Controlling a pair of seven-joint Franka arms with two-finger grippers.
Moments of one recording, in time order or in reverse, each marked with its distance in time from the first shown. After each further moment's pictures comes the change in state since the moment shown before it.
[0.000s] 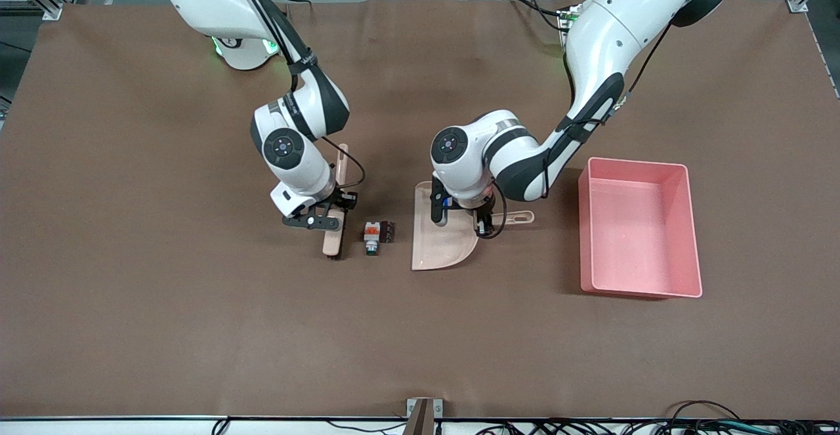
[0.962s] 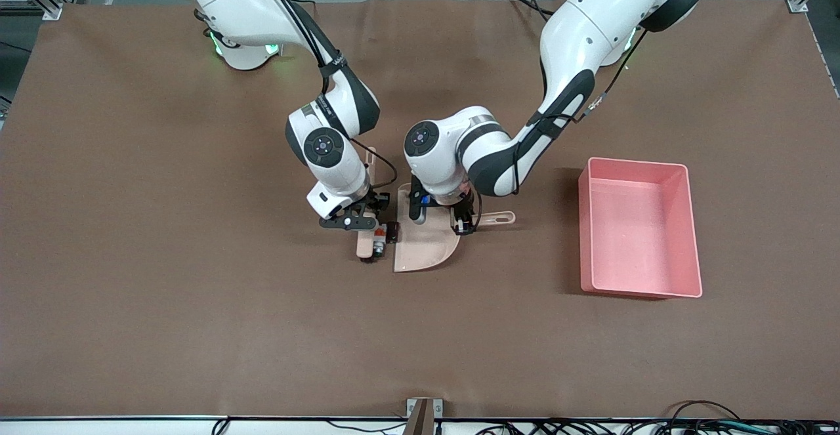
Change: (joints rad) left arm -0.136 0.046 0.076 0.111 -0.010 -0.031 -0.024; right arm 0.062 0.097 0.023 0.138 0.005 0.005 0.015
